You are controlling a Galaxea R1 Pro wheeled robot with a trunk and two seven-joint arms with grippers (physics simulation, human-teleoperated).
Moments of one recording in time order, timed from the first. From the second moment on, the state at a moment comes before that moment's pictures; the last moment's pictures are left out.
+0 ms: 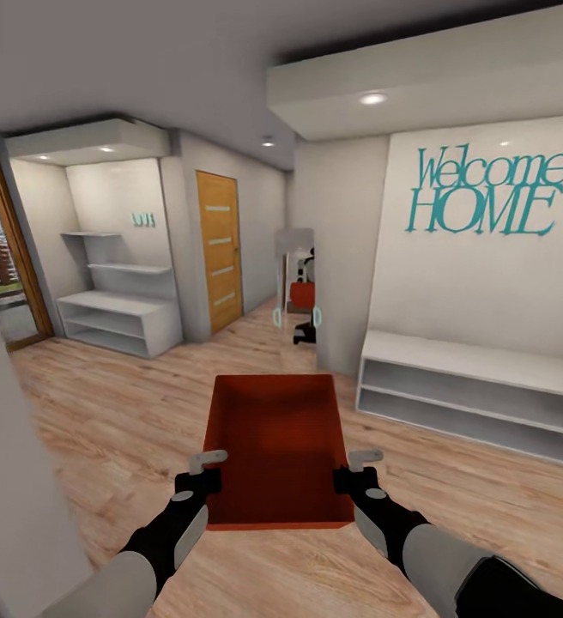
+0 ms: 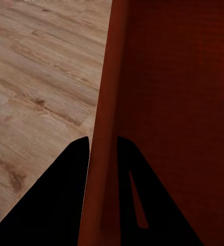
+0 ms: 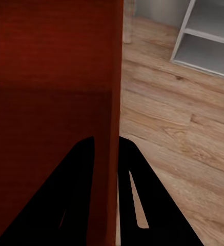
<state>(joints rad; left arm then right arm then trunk) -0.64 -0.09 -0.15 -0.42 0.21 0.01 0.26 -0.78 0.08 0.64 -0.14 -0.55 -0.14 -0.15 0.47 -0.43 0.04</state>
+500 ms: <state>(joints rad) -0.64 -0.09 -0.16 -0.42 0.21 0.01 0.27 -0.78 0.08 0.64 -0.14 -0.55 -0.14 -0.15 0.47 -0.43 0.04</state>
